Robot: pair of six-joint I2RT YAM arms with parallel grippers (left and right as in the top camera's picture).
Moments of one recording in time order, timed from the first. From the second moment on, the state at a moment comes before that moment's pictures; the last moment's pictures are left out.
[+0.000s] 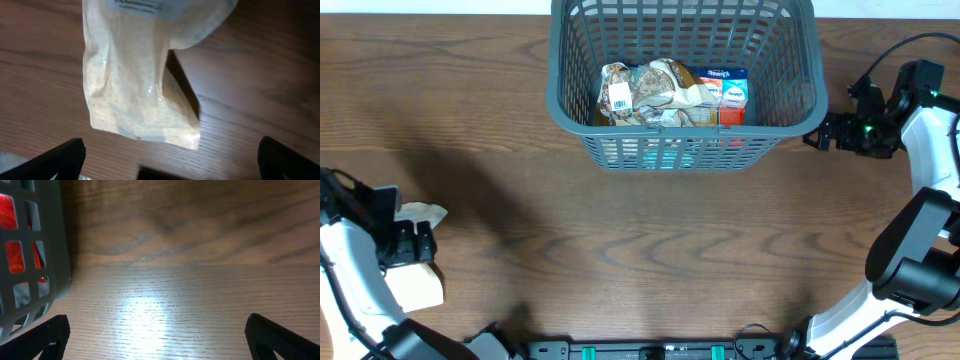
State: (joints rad) left arm 0.74 1.38 1.02 -1.05 -0.06 0.56; right arm -0.37 1.91 1.50 -0.94 -0.29 -0.24
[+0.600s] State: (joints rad) left arm 0.83 1.66 1.02 -0.84 0.00 0.68; right arm -0.37 1.91 1.50 -0.98 -0.29 -0.24
